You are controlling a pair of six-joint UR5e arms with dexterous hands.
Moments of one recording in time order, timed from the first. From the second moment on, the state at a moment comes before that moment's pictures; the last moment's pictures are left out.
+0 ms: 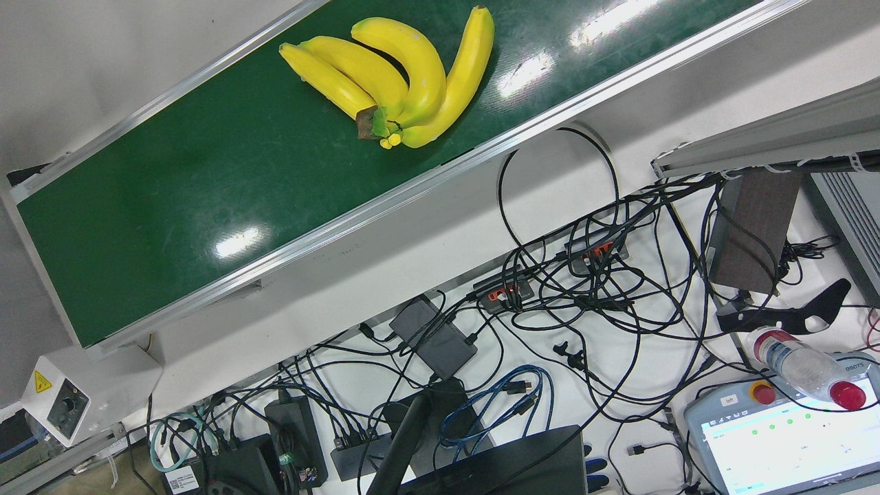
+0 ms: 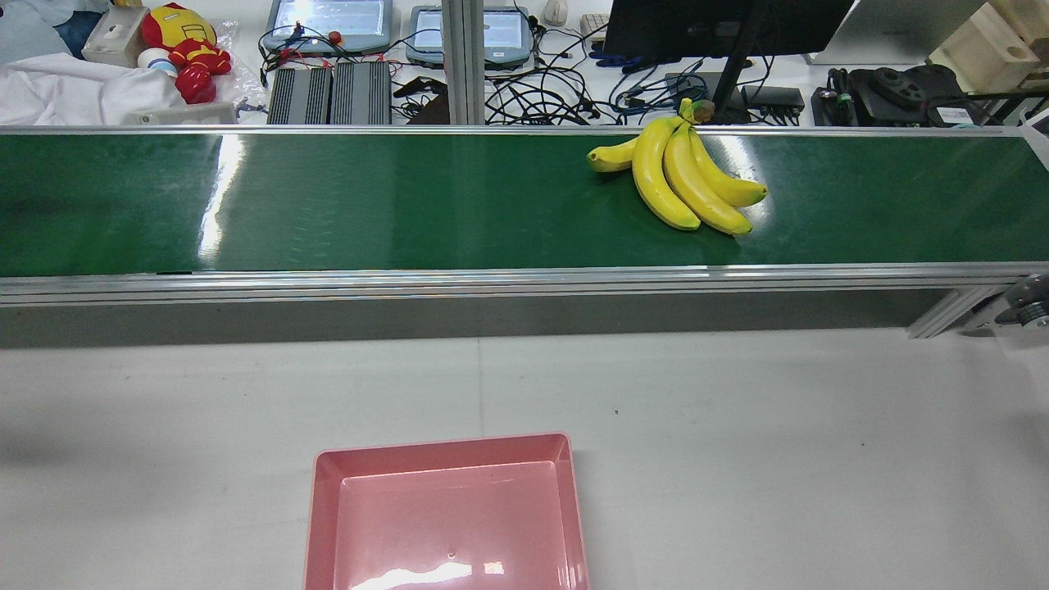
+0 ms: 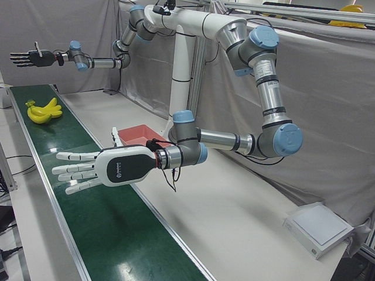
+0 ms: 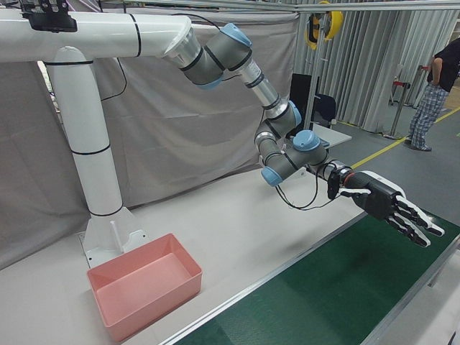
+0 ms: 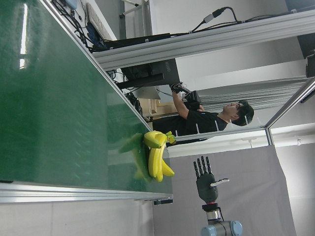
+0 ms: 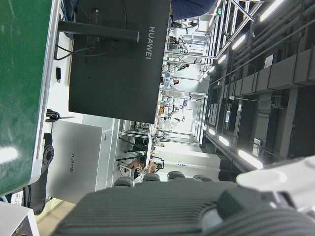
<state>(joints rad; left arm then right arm) -1.21 -1.79 -1.83 0.28 1.32 0.26 1.57 -1.54 1.64 -3.29 -1.58 -0.10</state>
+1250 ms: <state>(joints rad) -1.21 -1.79 -1.83 0.28 1.32 0.25 1.57 -1.54 1.64 -3.29 -1.58 -0.10</state>
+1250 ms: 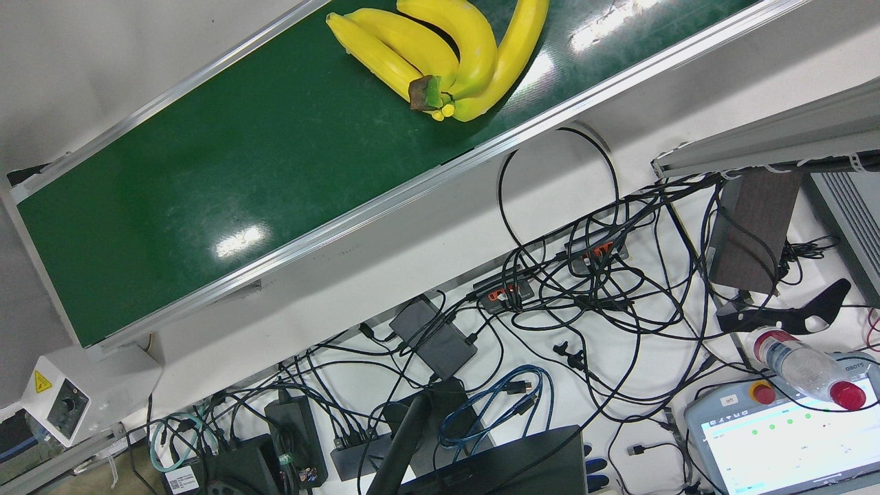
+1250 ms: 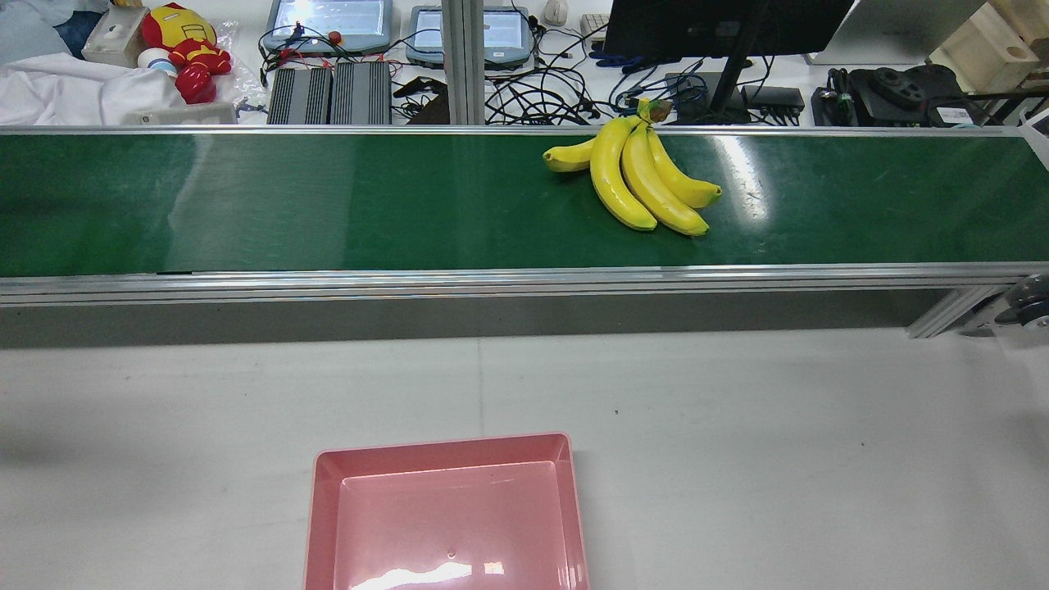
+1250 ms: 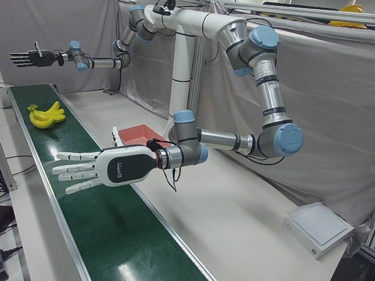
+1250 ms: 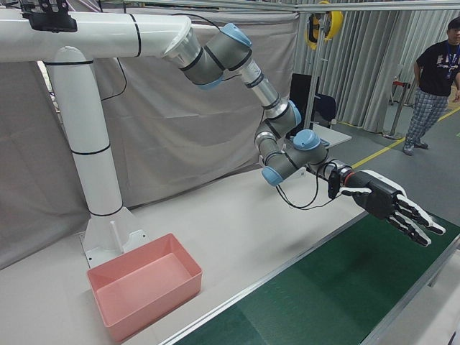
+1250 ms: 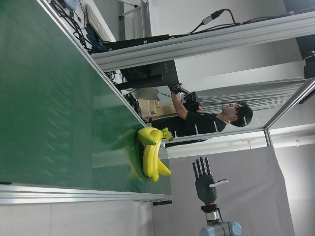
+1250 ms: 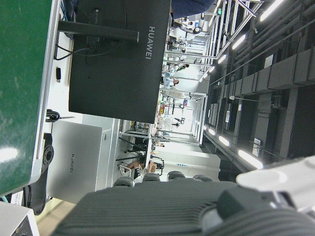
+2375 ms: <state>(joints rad) -1.21 -1.79 -1.83 0.28 1.32 0.25 1.57 -1.54 1.64 -3.29 -1.58 -0.10</state>
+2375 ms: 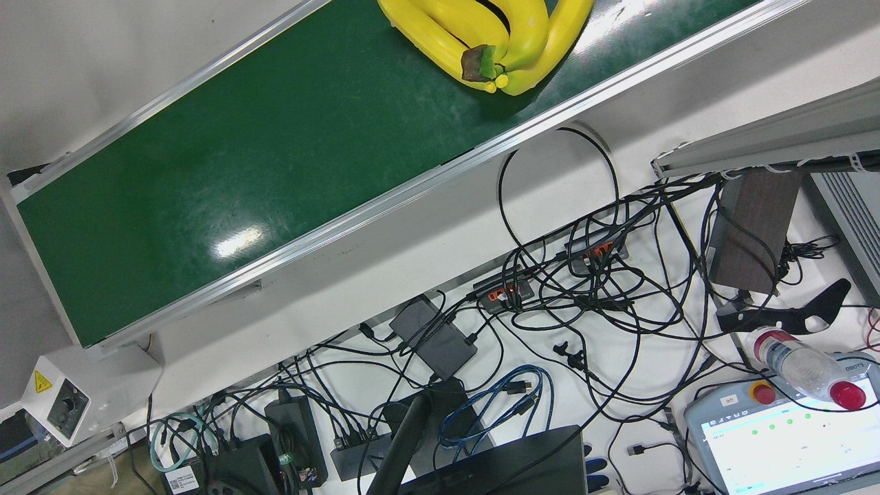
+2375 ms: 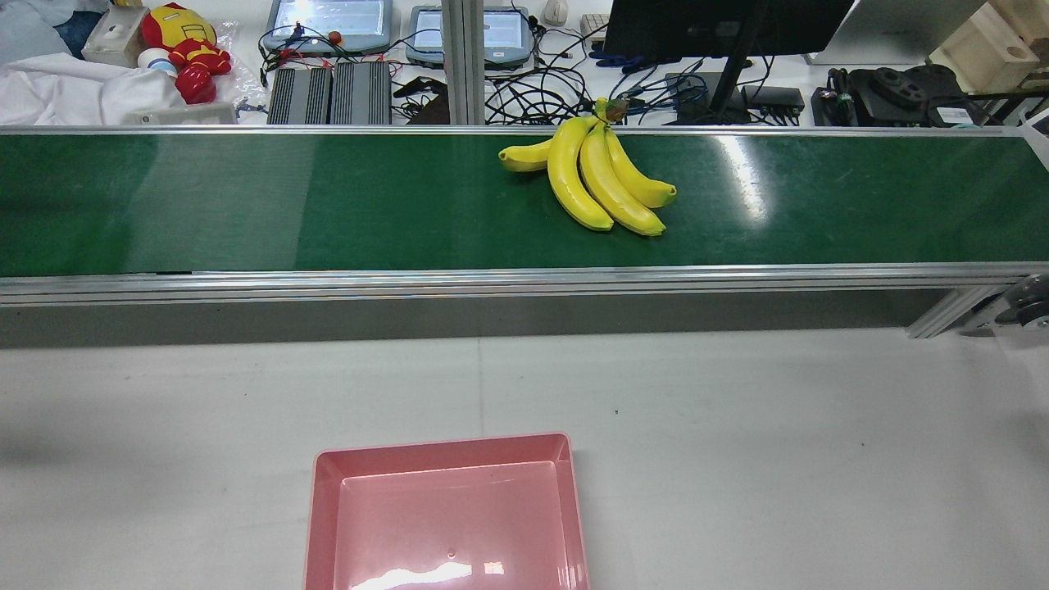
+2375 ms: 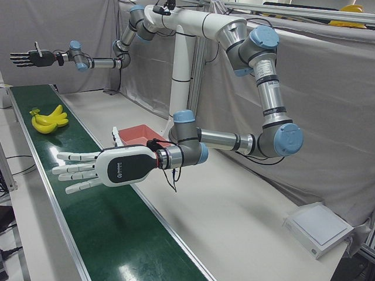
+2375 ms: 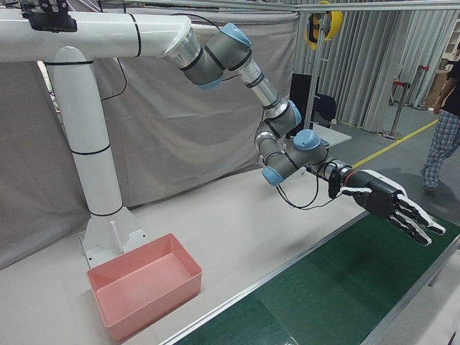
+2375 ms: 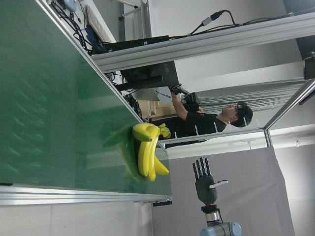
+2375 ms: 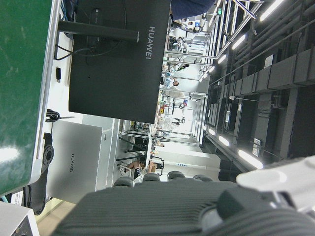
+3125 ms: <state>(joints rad) -1.22 -1.79 -1.84 0.28 1.32 0.25 1.57 -1.54 1.64 -3.29 -1.58 -0.10</state>
